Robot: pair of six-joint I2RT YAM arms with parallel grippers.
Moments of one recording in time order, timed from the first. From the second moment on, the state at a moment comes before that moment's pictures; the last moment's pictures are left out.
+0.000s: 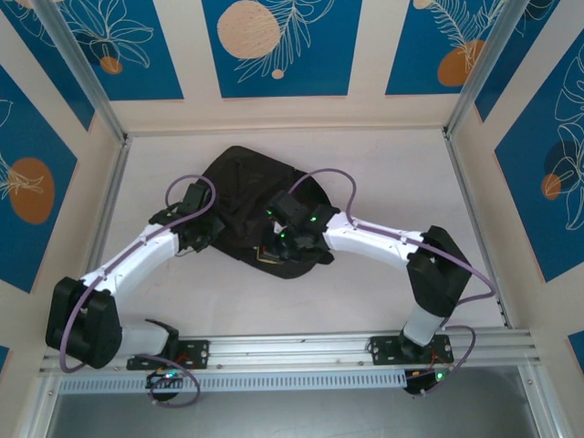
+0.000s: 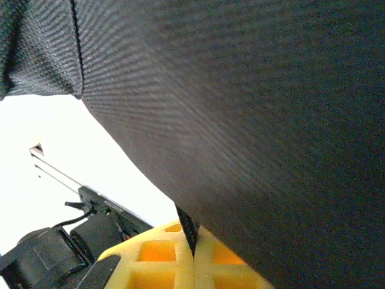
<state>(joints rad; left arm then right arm) -0.38 1.31 0.89 -0.65 -0.13 -1.04 0.90 1.68 1.24 -0.58 -0.35 1.01</state>
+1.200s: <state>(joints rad) -0.31 1.32 1.13 -0.82 0.01 -0.79 0.93 1.71 1.31 -0.61 -0.64 0.64</state>
